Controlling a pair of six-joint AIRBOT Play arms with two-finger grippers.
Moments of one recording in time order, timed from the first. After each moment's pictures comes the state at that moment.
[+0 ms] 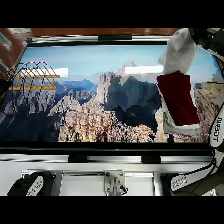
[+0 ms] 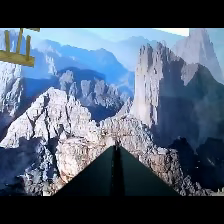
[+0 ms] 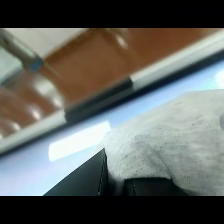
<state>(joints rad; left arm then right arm) 0.22 -0.75 1.29 1.13 -1.23 -1.53 -0.25 -1.74 1.96 2.32 -0.71 -1.69</state>
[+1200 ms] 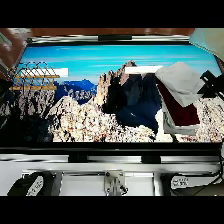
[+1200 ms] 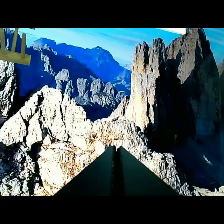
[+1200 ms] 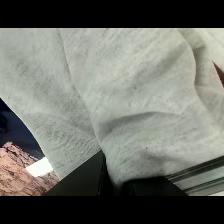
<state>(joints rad) 0.22 -0.75 1.29 1.11 -1.24 -1.53 -0.38 -1.60 1.83 1.82 -1.82 -1.19</state>
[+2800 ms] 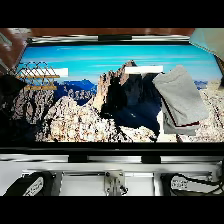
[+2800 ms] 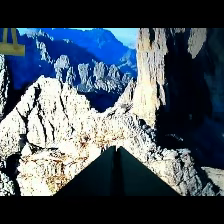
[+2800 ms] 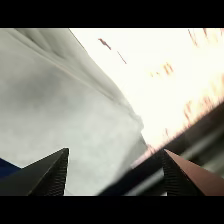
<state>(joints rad) 0.10 -0.93 1.32 1.20 -1.23 -1.44 -0.37 -1.46 1.89 1.53 -1.62 -1.45</state>
